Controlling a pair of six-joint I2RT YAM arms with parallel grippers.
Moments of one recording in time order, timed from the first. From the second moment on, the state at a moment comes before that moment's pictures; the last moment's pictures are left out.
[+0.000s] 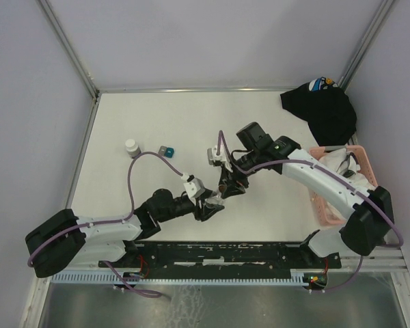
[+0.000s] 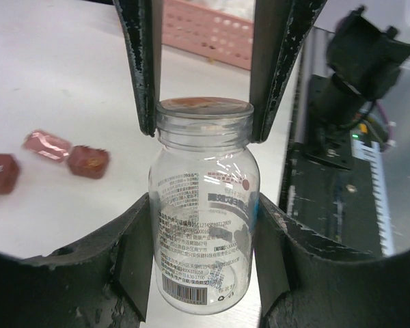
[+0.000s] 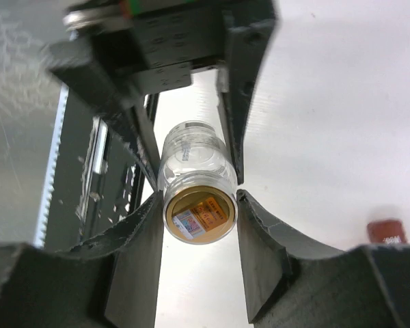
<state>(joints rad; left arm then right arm) -0.98 1.13 0.24 0.85 0.26 -0.13 0.71 1.41 1.22 -0.83 -0.83 -0.76</state>
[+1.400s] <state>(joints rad) -0.98 1.14 0.24 0.92 0.46 -0.13 0.58 1.27 1.21 -1.11 -1.12 -1.26</state>
